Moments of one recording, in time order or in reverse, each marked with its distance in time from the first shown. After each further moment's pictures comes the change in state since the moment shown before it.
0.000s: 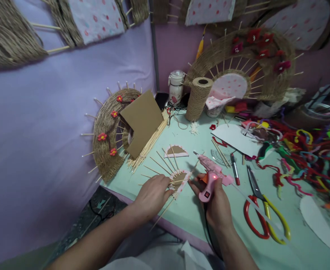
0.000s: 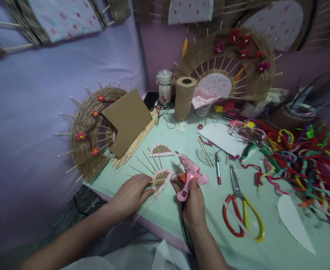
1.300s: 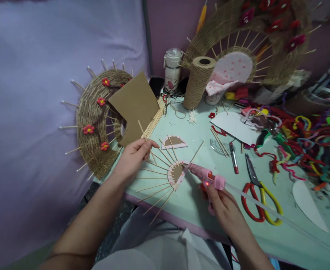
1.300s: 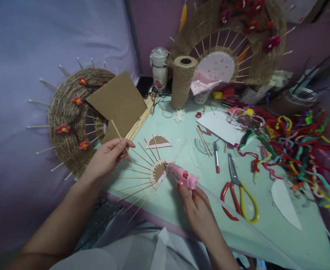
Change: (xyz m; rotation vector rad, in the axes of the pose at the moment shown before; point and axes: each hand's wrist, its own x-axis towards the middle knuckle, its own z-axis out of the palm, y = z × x) left_hand 0.034 -0.049 -0.046 -1.186 0.380 -0.017; right_hand -0.034 -0.035 -0.020 -1.241 -0.169 -0.146
